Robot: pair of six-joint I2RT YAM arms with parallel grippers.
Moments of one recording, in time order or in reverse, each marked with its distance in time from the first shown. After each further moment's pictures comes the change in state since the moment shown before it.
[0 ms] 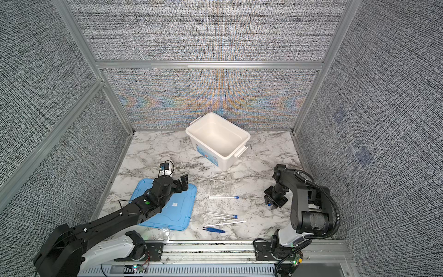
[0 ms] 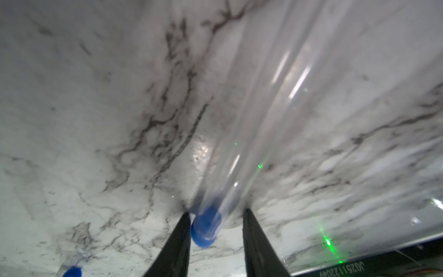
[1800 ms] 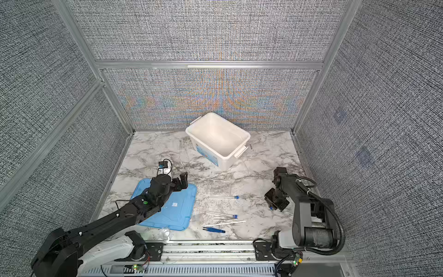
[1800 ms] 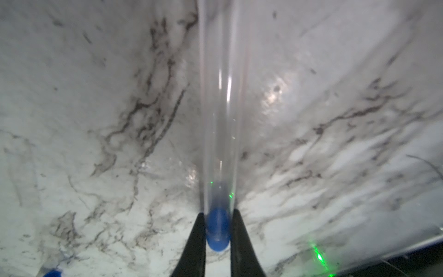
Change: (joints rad) left arm 0.000 -0.028 0.041 -0.026 0.002 0.012; right arm 0.029 -0.167 -0.084 0.028 0.067 -0.010
